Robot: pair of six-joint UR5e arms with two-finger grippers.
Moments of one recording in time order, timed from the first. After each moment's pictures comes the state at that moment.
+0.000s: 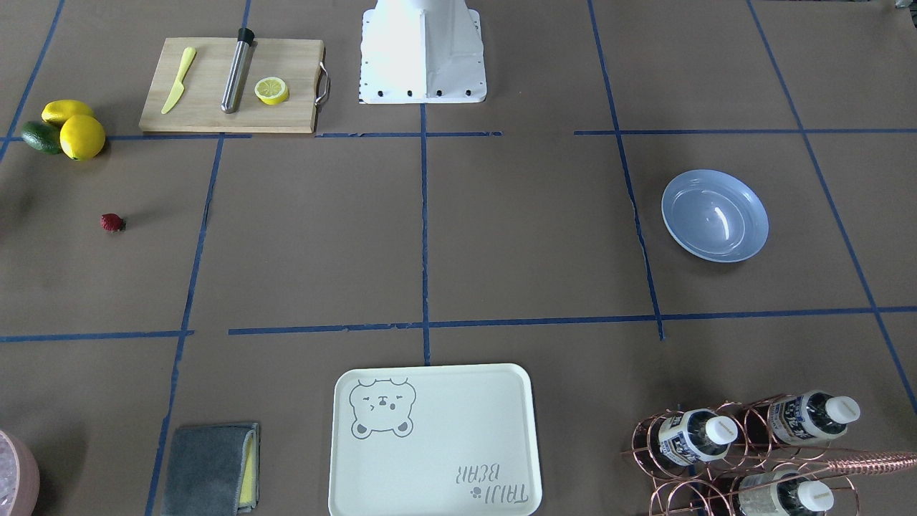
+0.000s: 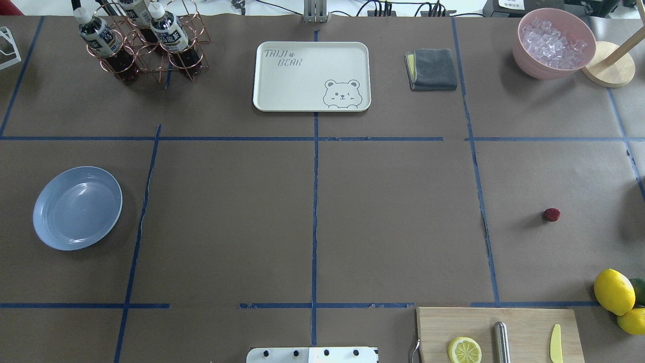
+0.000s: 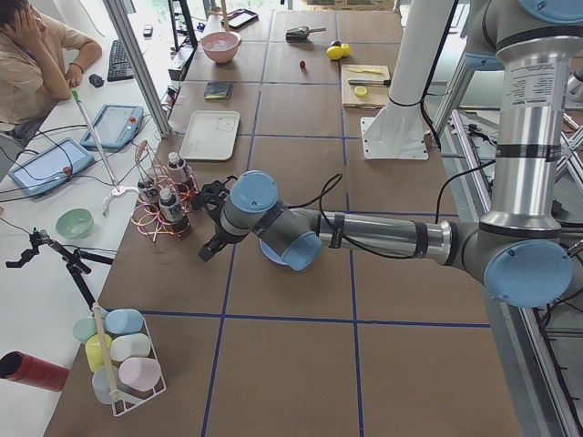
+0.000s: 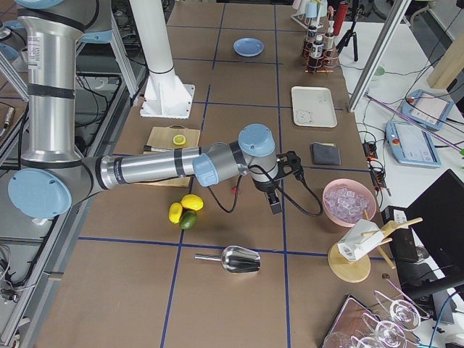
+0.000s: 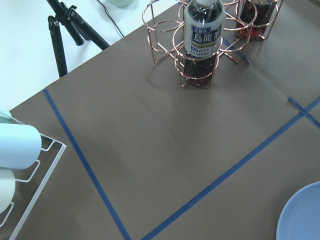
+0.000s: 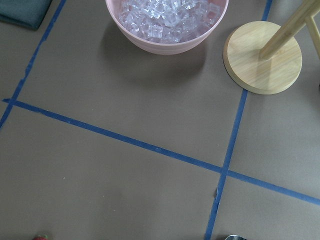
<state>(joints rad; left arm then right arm) -1.45 -1.57 -1.64 -2.31 -2.38 -0.04 1.50 -1.65 1.82 -1.33 2.36 0.08</state>
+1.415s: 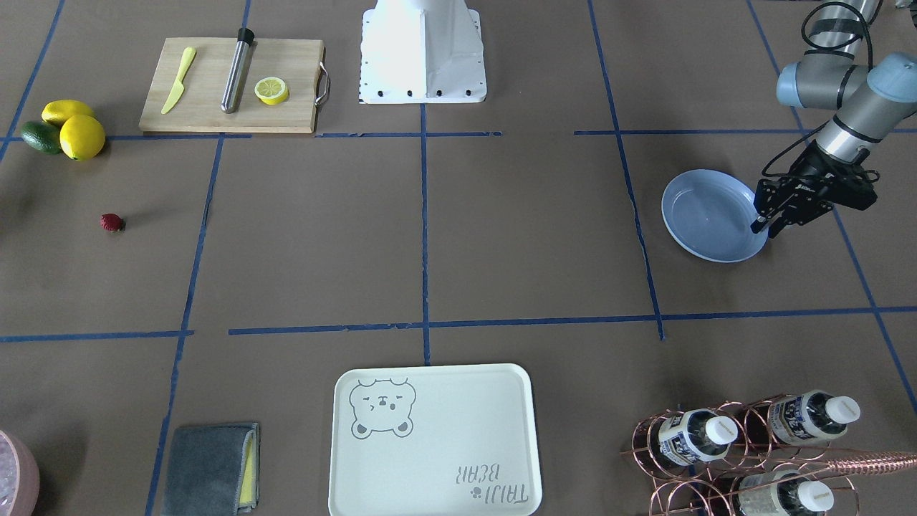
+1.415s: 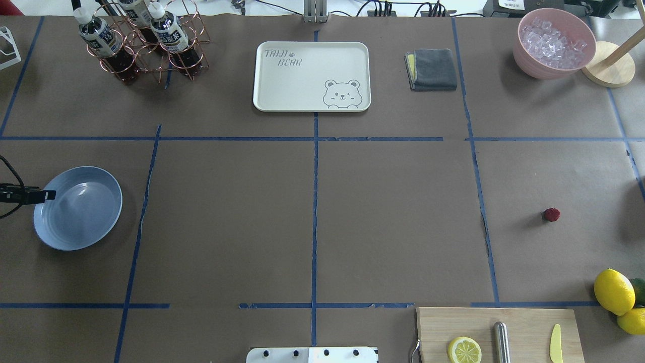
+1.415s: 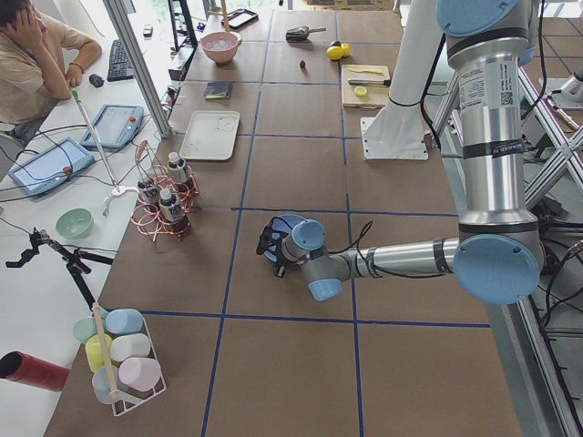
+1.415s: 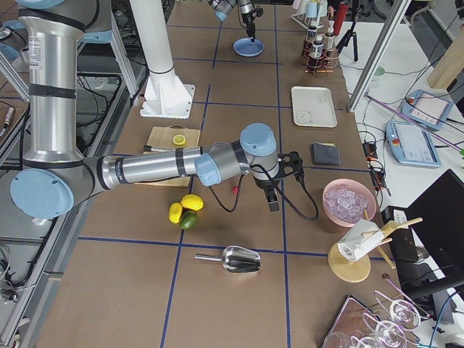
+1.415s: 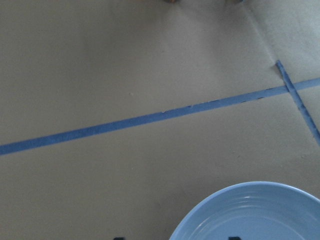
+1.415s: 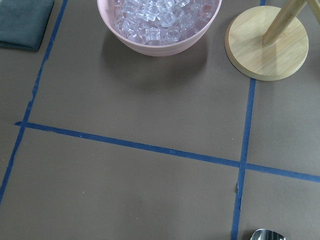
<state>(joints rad) -0.90 -1.42 -1.43 -2.87 -2.02 -0.85 1.50 -1.64 1.82 -1.32 2.37 0.19</state>
